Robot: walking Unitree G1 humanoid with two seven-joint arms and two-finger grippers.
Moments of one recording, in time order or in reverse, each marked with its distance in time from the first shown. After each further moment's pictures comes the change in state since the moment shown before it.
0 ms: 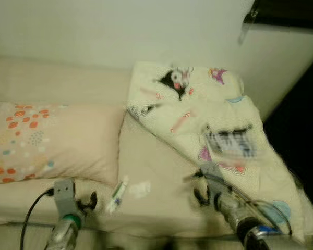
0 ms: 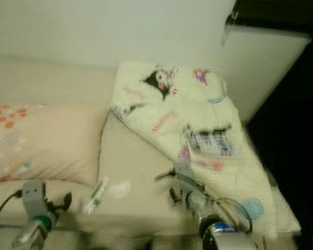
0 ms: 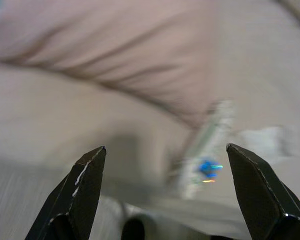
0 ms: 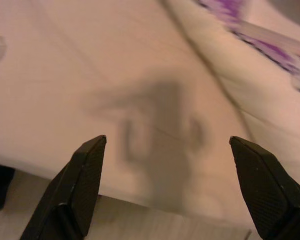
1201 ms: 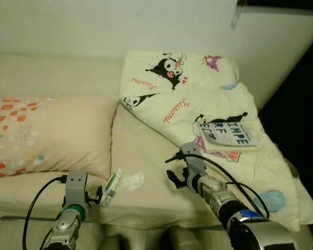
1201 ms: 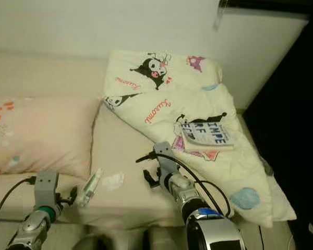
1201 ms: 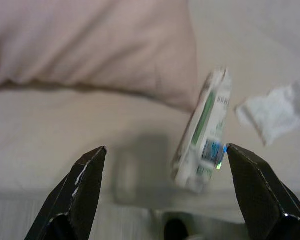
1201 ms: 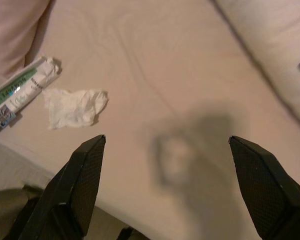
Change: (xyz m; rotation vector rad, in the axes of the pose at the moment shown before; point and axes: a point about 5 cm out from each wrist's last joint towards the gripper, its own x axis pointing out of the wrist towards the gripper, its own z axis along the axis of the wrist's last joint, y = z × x) left arm 0.008 -0.007 0.018 0.203 -0.043 -0.010; right arm 0.004 0.053 0.067 0.039 -0.202 0.314
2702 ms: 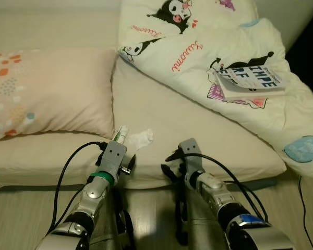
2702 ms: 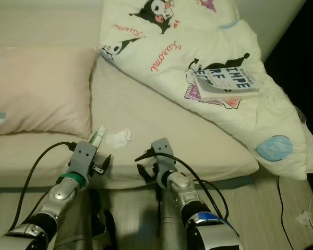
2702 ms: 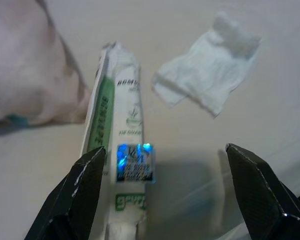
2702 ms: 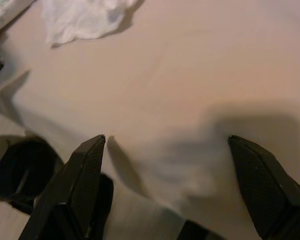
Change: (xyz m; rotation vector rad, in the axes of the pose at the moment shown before) left arm 0.023 -0.070 0.090 0.251 -0.359 -0.212; right arm -0.003 0.000 0.023 -0.002 -0.189 0.071
